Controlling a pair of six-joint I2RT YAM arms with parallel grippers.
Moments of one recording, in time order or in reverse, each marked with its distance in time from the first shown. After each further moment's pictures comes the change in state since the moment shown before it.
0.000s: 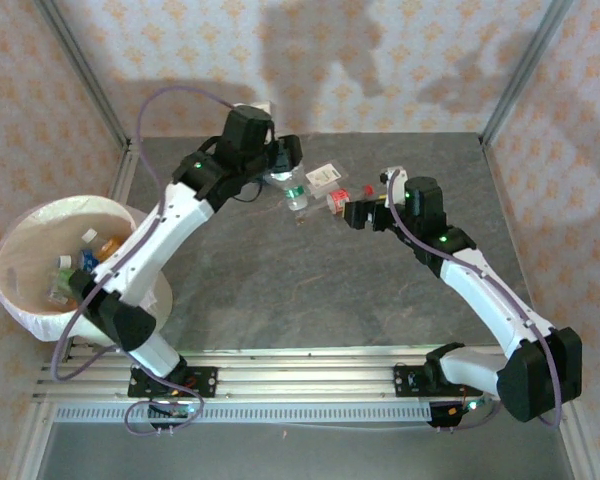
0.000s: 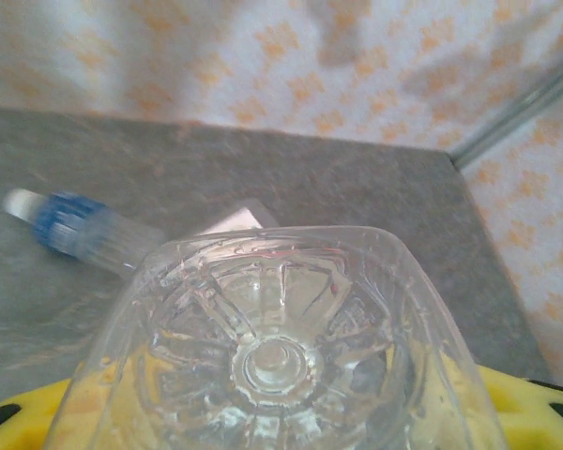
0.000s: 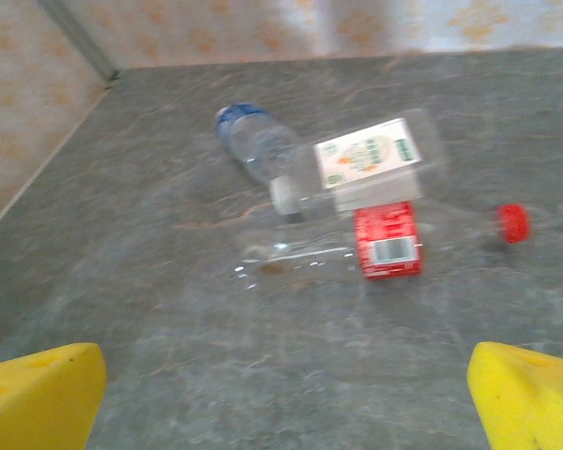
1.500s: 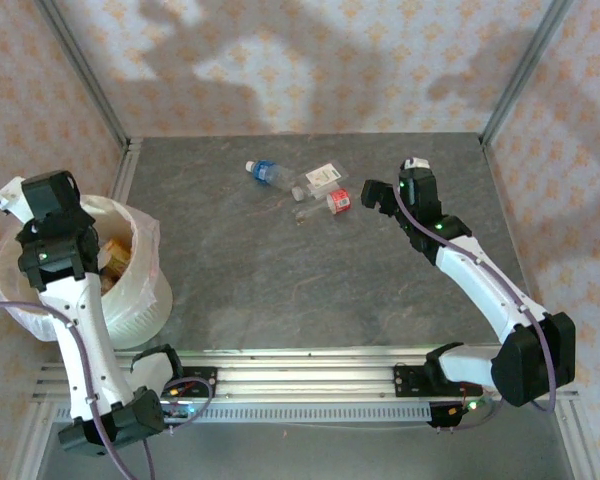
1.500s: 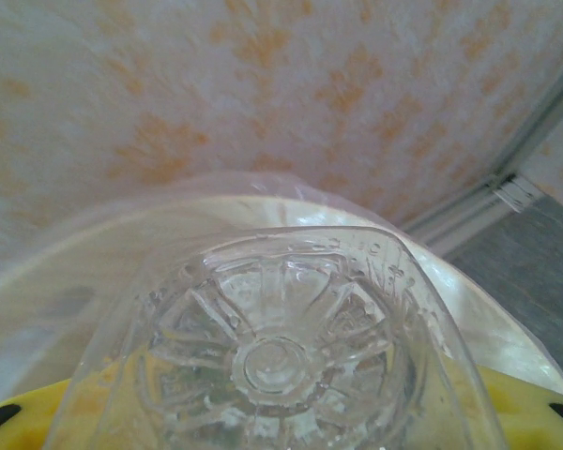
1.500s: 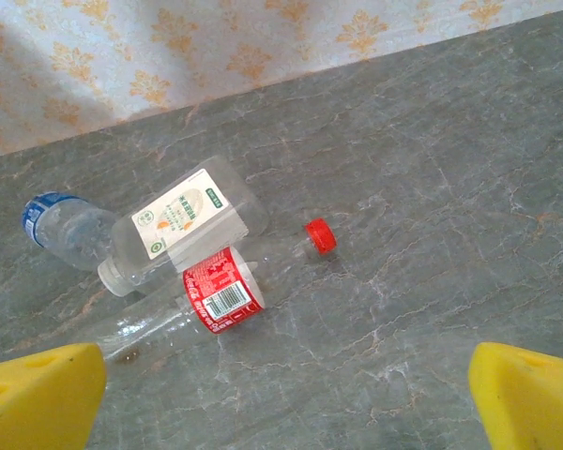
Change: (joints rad) left arm 0.990 -0.600 -0.439 -0.261 -0.303 0.108; right arm 0.000 0.083 0.089 -0.072 0.381 0.177
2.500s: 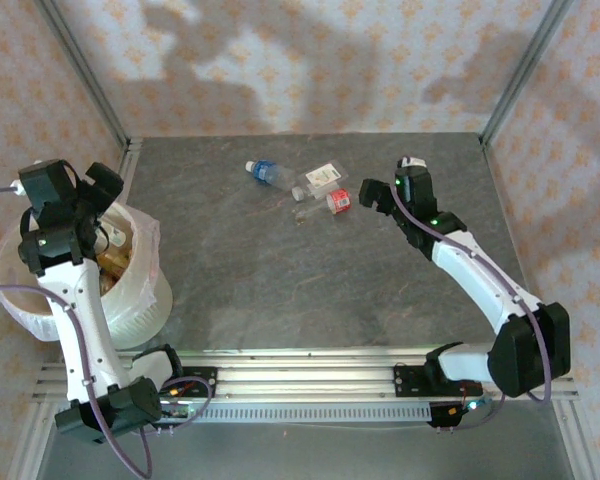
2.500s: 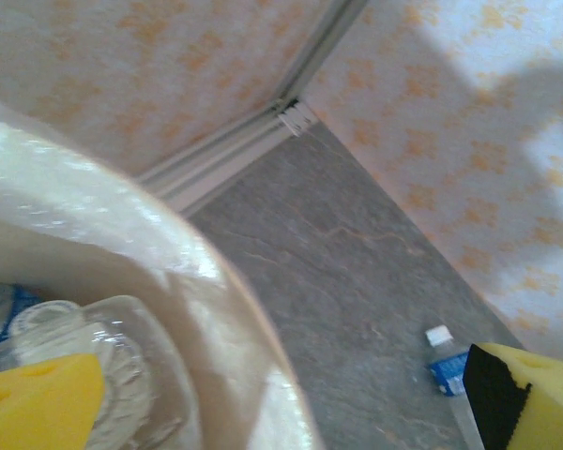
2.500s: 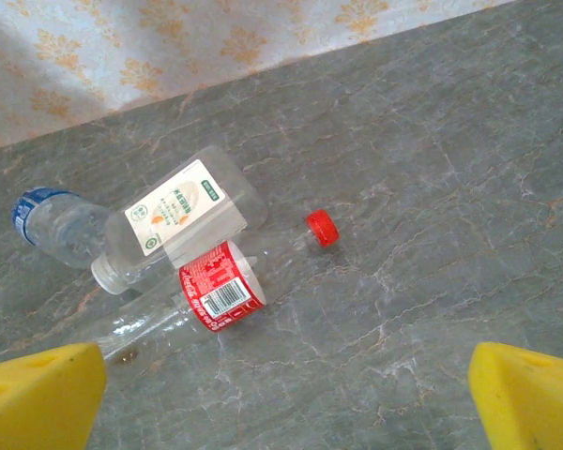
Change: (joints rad) left arm 0.010 0.076 0.033 0.083 0.483 -0.154; right arm 0.000 0.053 0.018 0.001 -0.007 0.026
